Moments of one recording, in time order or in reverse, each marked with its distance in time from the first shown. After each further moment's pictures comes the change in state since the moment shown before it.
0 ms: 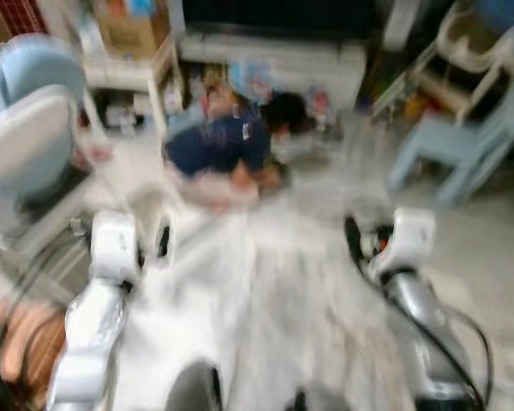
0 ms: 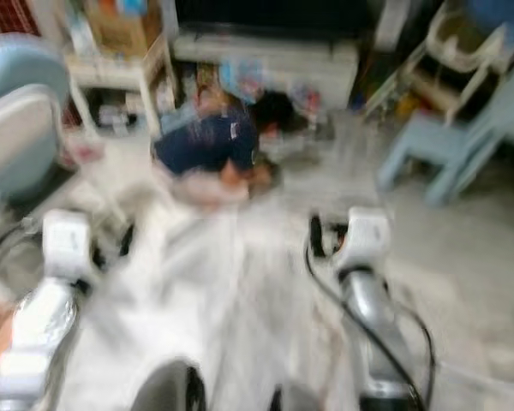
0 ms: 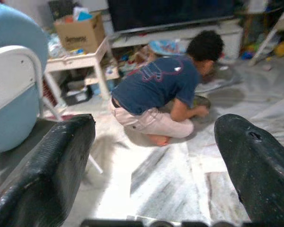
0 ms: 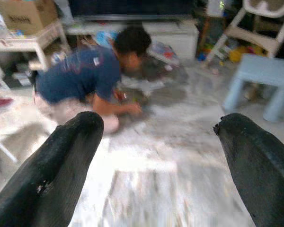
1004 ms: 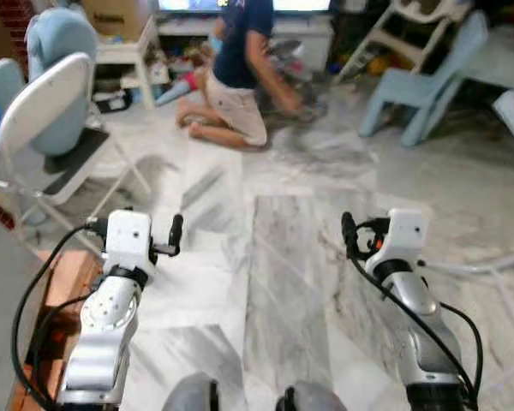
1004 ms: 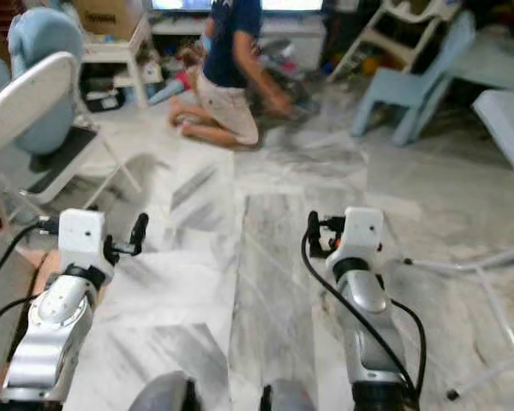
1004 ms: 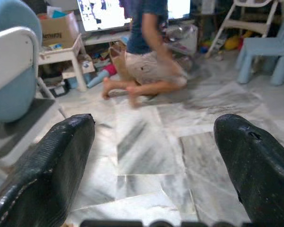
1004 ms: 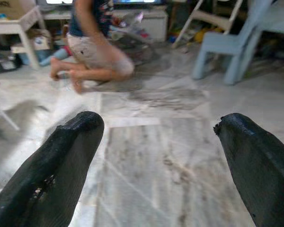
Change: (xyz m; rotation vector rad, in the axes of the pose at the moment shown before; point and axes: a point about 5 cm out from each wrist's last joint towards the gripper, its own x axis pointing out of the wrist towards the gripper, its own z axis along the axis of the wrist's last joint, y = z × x) left arm 0.004 -0.017 -0.003 -0.020 -0.001 -0.030; right arm 0.009 -0.003 0.001 -0.009 0.015 -0.033
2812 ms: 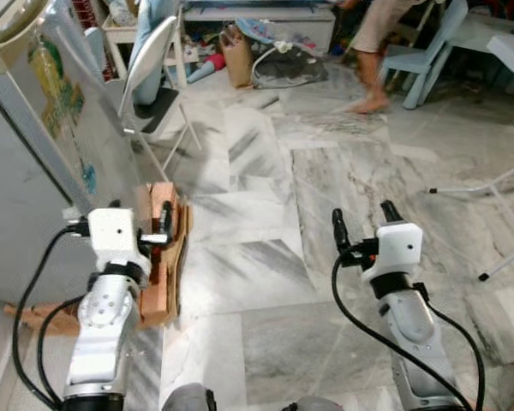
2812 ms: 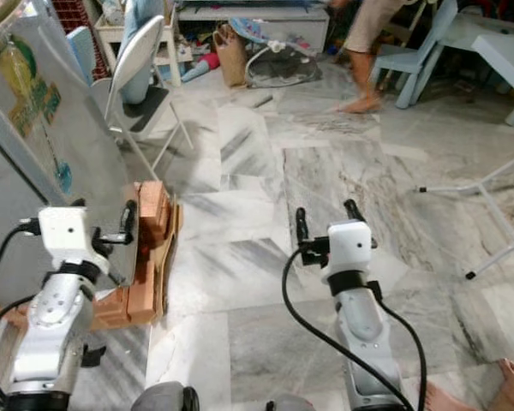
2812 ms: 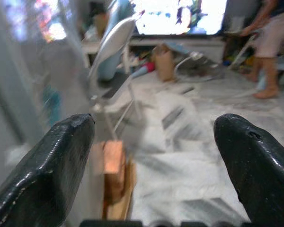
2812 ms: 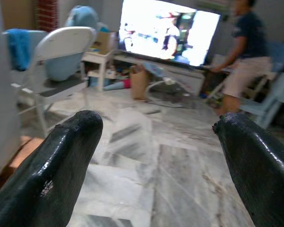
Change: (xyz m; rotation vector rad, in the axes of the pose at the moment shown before) left arm 0.001 0.011 -0.005 -0.118 -0.079 0.101; right arm -0.021 0.019 0.003 -0.203 -0.284 0.162
